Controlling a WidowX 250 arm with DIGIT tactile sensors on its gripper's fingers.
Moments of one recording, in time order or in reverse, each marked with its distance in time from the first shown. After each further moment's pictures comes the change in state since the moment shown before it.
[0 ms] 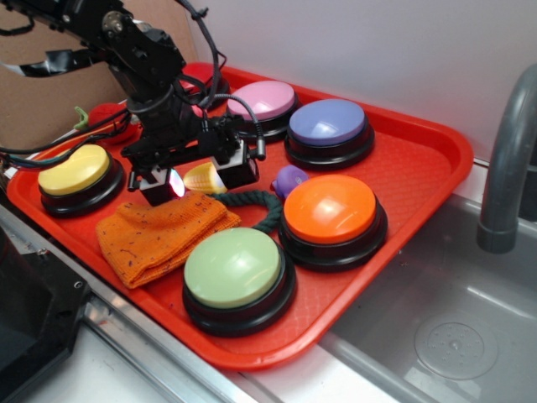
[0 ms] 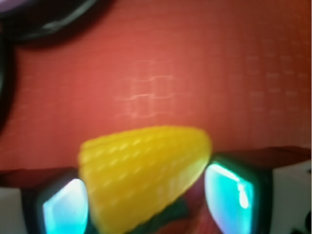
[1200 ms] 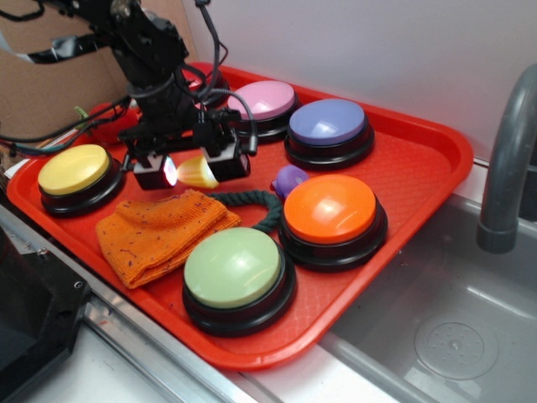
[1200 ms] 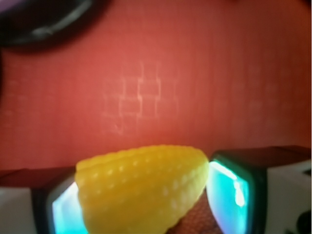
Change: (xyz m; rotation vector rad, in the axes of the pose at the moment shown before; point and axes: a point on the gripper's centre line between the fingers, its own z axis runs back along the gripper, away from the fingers) arm 0.013 0.004 0.014 0.062 0.038 -0.114
